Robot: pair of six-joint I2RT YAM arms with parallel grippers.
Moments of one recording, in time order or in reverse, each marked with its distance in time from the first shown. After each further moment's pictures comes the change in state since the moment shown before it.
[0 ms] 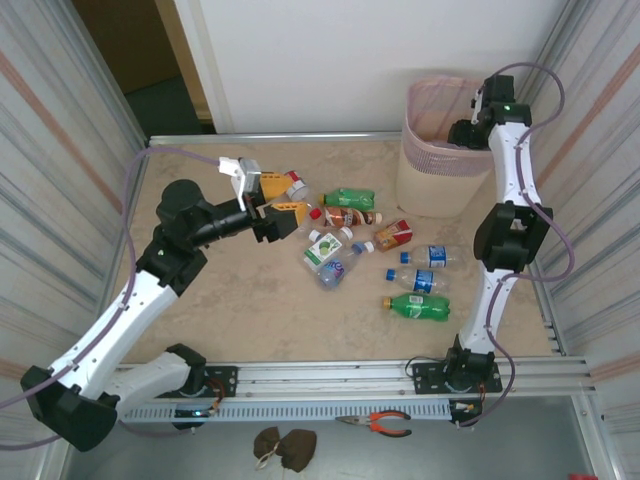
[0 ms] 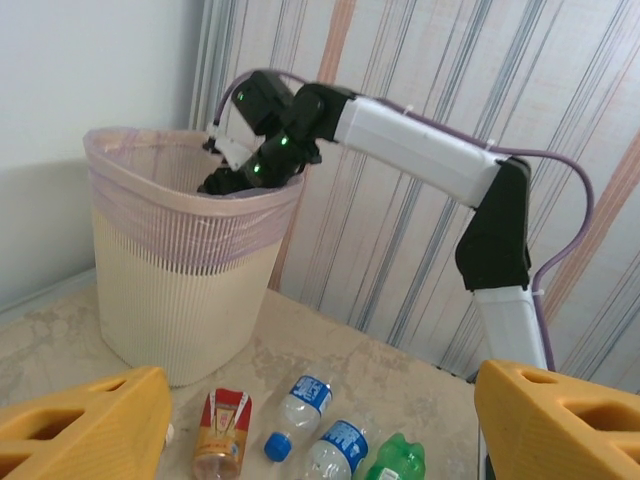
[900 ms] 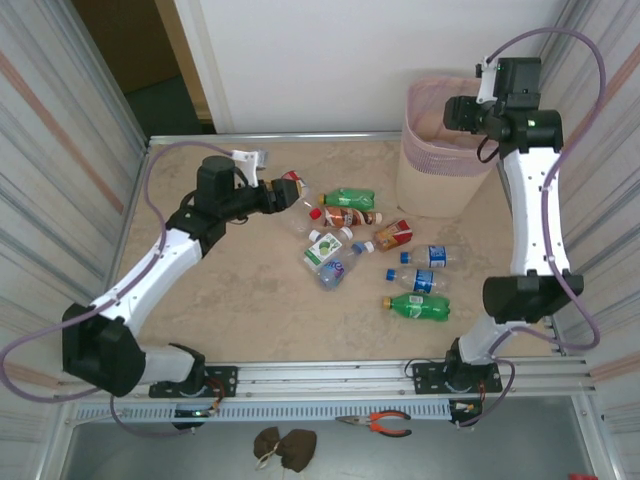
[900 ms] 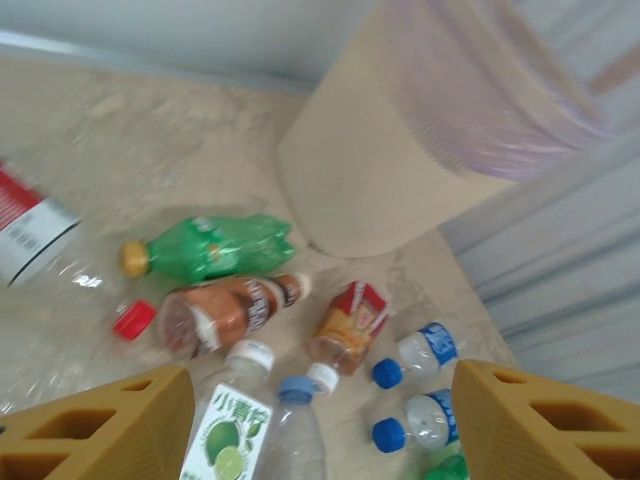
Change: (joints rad) left arm 0.124 0.327 0.095 -0.240 -0.222 -0.246; right arm 0.137 -0.501 -0.175 0.051 -0.015 -0.014
